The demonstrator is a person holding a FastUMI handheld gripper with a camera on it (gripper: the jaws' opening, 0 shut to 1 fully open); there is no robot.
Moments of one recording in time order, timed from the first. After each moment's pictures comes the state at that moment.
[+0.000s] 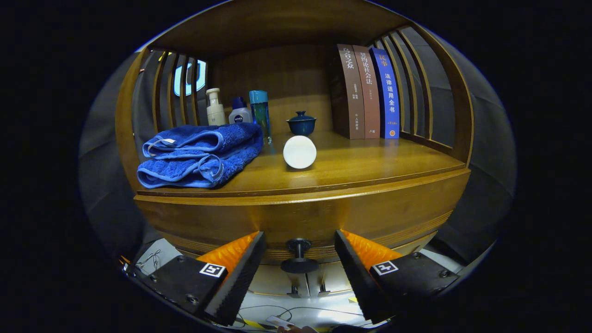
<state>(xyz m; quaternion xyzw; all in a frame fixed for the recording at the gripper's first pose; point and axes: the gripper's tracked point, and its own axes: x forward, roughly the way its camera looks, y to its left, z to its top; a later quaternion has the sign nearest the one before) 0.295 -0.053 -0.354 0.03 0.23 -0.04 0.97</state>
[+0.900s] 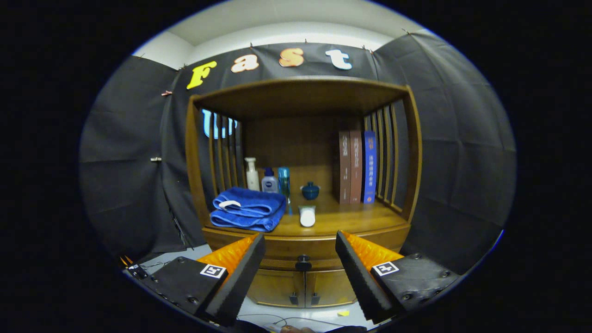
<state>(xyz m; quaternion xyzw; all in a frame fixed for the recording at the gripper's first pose) 0.156 -0.032 -0.148 -0.01 0.06 -0.01 1.00</state>
